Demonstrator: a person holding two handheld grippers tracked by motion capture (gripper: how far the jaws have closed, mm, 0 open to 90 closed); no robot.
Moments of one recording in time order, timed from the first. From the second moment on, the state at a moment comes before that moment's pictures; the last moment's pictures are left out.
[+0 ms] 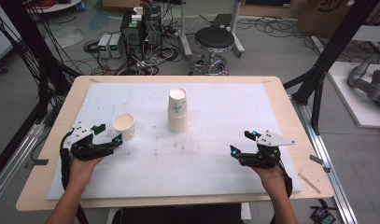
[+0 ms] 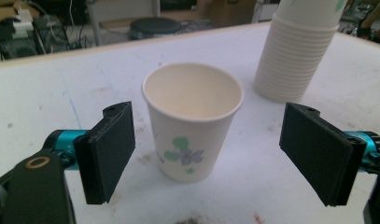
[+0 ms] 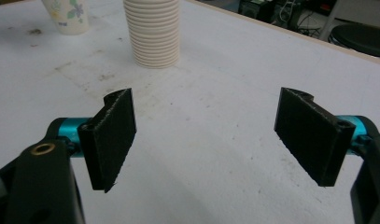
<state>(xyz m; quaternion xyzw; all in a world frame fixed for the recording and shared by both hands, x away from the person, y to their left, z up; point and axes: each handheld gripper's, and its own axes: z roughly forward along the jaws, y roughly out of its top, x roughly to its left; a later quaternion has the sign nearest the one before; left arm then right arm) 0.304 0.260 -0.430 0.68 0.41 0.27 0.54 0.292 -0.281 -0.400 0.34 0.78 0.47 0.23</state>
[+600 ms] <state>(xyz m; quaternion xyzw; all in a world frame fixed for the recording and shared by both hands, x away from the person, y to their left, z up) 0.286 0.234 -0.424 0.67 0.32 0.22 0.63 0.288 -0.293 -0.399 0.35 0.78 0.46 0.25</state>
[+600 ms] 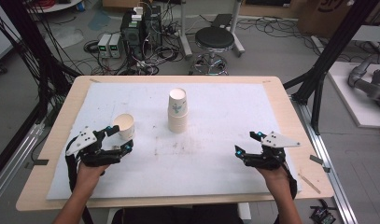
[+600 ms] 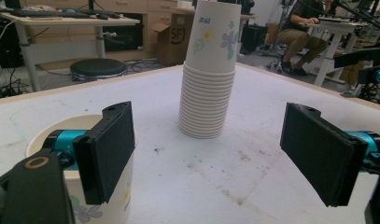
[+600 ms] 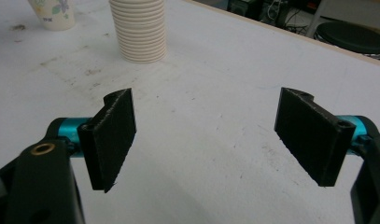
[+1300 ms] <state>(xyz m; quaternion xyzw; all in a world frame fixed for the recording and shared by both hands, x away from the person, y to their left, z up) 0.282 0.235 -0.424 0.67 0.32 0.23 0.63 0.284 -0.293 -0.399 0.35 0.78 0.46 0.25</state>
